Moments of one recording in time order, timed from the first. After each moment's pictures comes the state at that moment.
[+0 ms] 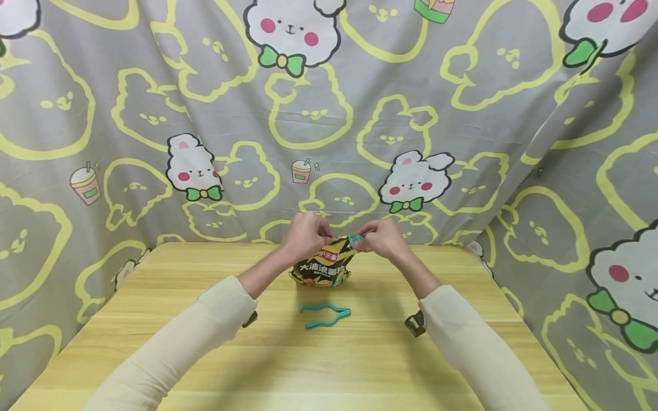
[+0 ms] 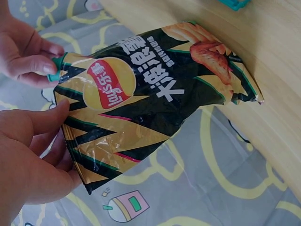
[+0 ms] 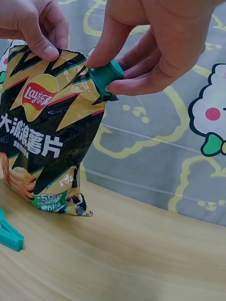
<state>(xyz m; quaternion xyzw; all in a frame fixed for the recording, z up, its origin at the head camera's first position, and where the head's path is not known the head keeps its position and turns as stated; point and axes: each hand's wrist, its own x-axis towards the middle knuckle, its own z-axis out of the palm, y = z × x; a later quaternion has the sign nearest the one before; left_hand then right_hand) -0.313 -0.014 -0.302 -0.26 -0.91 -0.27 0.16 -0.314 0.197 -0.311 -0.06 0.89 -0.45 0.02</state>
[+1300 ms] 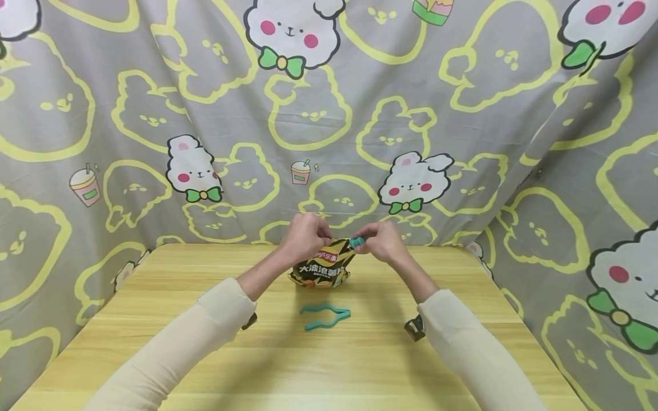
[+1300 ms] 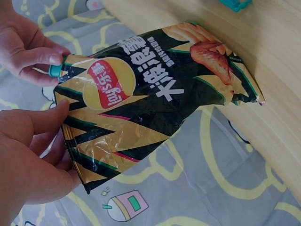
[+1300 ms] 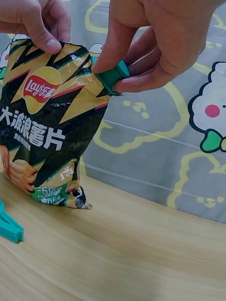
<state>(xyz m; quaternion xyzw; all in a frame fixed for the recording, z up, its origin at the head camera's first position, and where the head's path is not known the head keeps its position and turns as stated) -0.313 -0.014 -0.303 -0.25 -0.92 -0.27 0.16 -0.312 0.197 -0.318 -0.09 0.89 -0.44 -0.02</state>
